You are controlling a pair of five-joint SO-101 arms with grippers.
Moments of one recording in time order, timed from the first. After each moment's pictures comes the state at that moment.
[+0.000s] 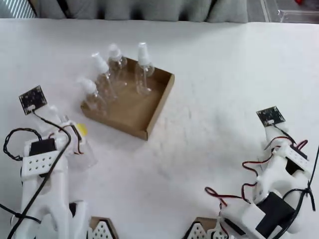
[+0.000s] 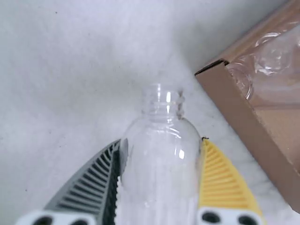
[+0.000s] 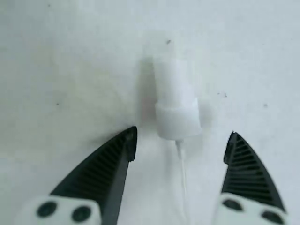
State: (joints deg) left arm -19.4 -39.9 62.7 49.0 20.0; right arm 38.6 -9.6 51.4 34.1 58.4
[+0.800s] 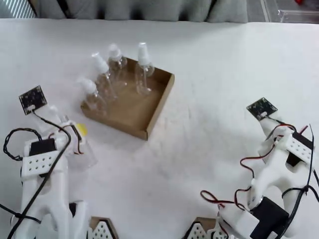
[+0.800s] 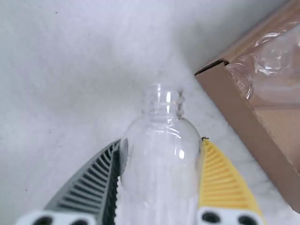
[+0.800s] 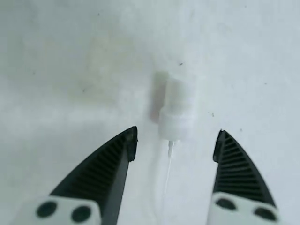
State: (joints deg) left arm -19.4 -39.9 62.7 49.0 20.0; right arm 35.1 -13.1 43.1 48.9 70.0
